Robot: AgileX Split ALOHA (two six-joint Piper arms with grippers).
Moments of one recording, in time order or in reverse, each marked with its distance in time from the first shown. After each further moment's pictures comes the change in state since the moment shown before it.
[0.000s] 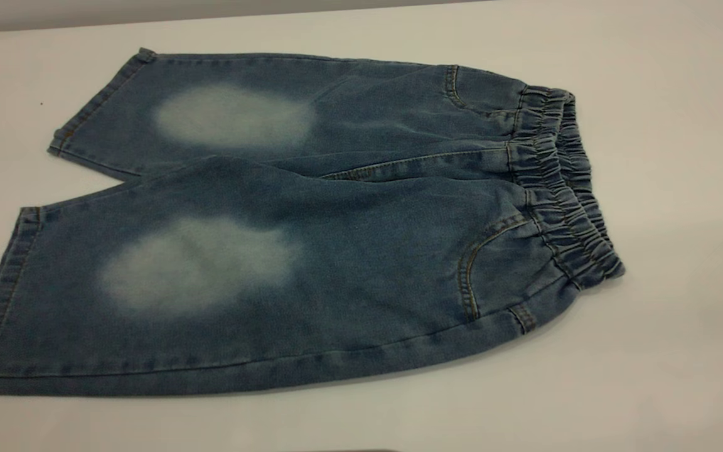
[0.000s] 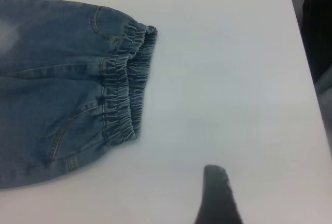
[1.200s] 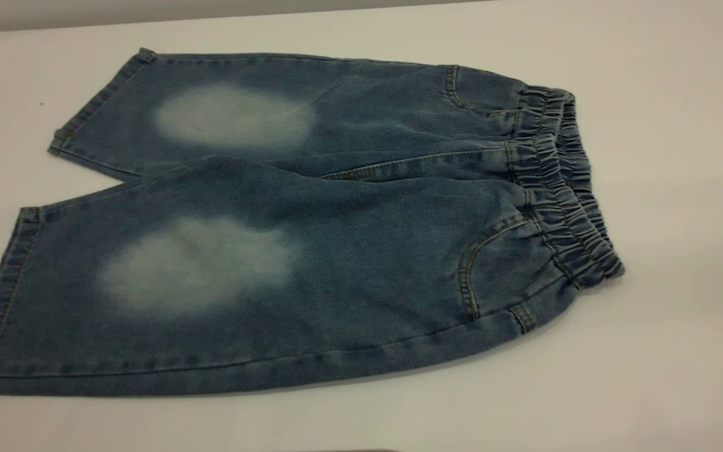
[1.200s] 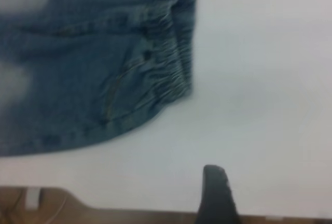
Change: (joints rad) left arm 0.000 0.244 -0.055 -0.106 -0.186 0.036; right arm 0.000 0.353 -0.001 0.192 -0.114 0.019
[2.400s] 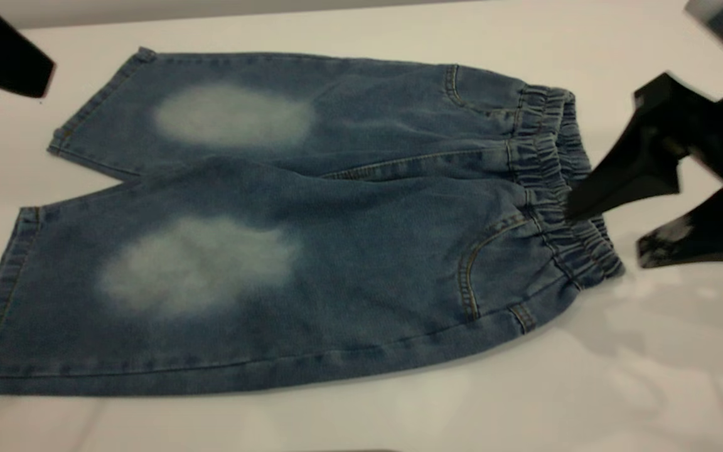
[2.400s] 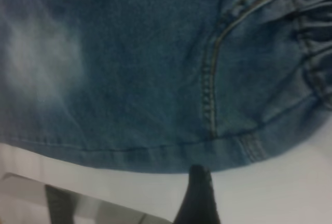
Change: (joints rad) left arm -0.002 1.130 -0.136 -0.609 -0.334 0.850; right arm 0.000 1.407 -0.015 1.416 -0.449 -1.277
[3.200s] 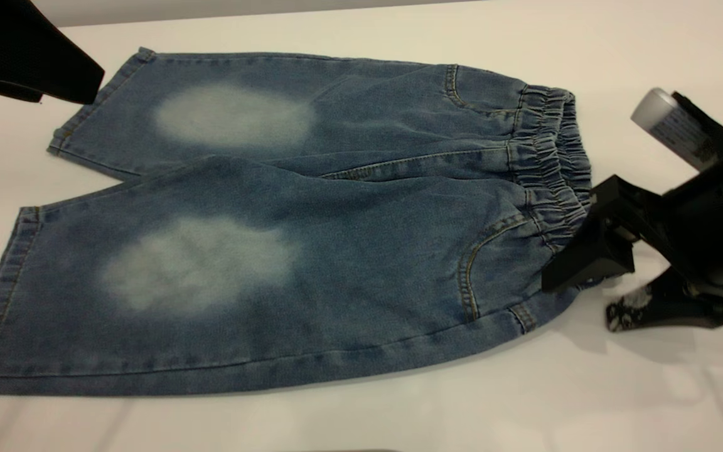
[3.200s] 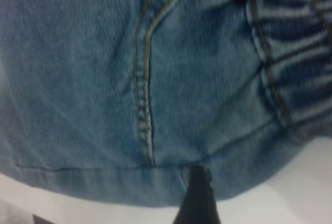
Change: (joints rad) left arm -0.084 0.033 0.000 -0.036 -0.065 0.075; right arm 0.000 0.303 -0.055 0.209 -0.004 -0.299
